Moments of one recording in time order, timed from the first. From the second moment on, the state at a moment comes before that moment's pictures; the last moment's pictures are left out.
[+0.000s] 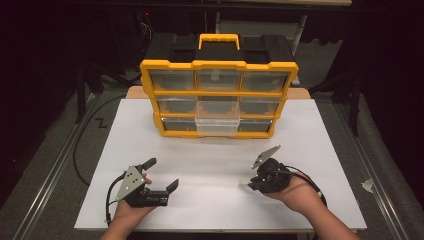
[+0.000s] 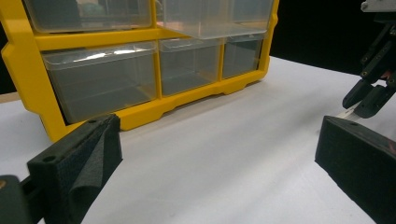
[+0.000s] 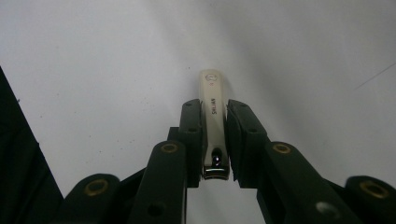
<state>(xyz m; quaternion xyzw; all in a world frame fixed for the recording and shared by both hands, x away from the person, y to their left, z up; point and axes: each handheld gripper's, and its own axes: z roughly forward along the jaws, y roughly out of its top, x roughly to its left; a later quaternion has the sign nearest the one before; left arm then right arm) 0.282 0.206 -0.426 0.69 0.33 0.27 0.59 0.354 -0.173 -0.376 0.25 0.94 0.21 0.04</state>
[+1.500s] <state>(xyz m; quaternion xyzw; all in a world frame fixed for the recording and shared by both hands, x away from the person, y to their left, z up) 0.281 0.206 -0.425 0.69 0.33 0.27 0.59 0.367 -0.168 -0.329 0.20 0.97 0.16 0.02</state>
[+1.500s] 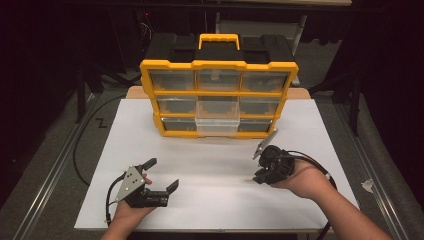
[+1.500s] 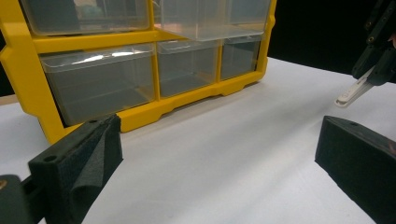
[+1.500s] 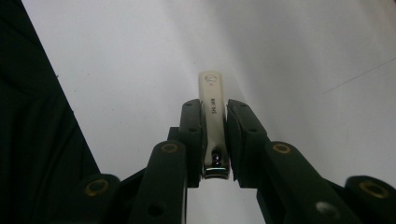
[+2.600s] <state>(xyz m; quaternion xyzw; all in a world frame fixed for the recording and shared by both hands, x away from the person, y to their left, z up) 0.281 0.206 -0.426 0.69 0.33 0.26 0.59 0.382 -0.157 -0.270 0.18 0.97 0.15 0.02</state>
